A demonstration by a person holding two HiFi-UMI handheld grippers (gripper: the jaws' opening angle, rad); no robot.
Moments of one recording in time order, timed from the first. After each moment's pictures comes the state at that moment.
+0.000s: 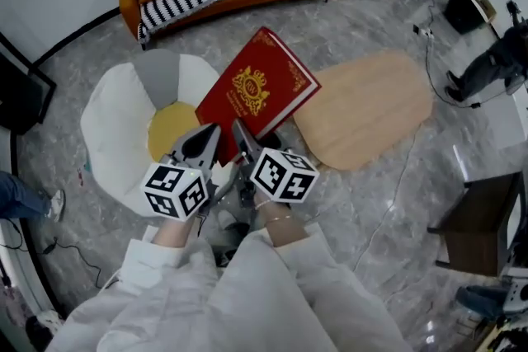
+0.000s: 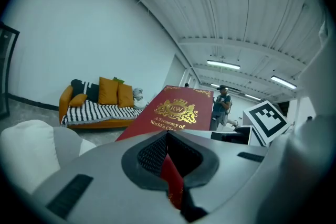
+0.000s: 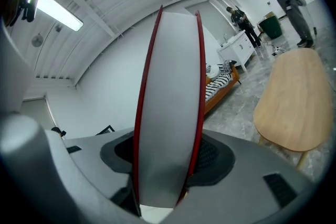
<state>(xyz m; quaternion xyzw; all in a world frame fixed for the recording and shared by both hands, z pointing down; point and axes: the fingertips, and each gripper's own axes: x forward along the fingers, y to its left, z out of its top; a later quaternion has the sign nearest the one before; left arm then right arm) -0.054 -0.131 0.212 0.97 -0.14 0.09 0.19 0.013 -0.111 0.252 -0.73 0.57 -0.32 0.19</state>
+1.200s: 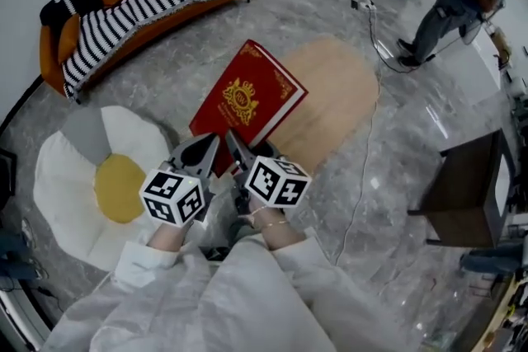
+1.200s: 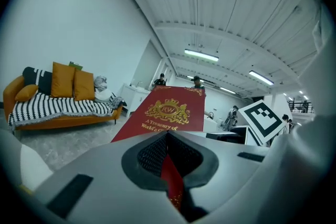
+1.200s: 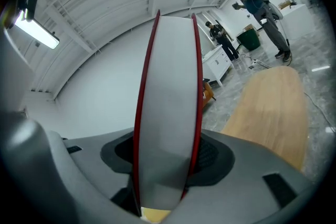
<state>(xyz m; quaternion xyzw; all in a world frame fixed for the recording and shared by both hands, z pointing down) 0.260 -0.011 0.214 0.98 0.01 0.11 0.17 0.313 0.014 0.259 -0.79 0.49 -0.31 0.22</state>
